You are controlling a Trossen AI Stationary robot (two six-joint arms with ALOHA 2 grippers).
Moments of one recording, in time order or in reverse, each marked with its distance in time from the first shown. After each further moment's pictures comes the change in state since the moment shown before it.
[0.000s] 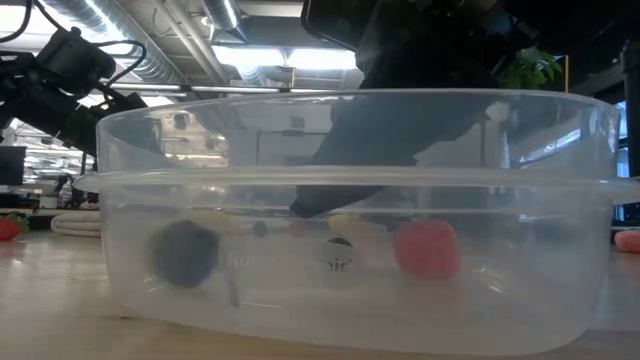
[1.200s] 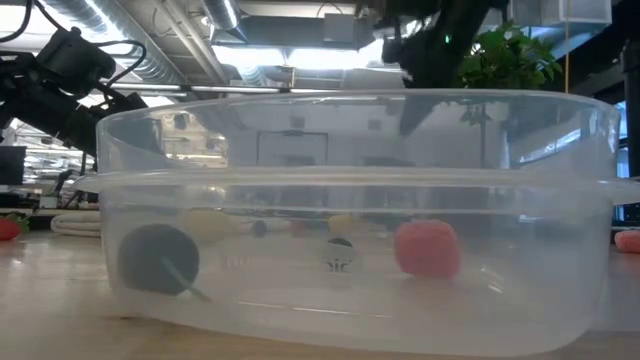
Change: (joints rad) left arm 0.000 0.000 0.000 -0.001 0.008 -0.003; right arm -0.635 -0.540 -0.032 -0.809 0.221 -0.254
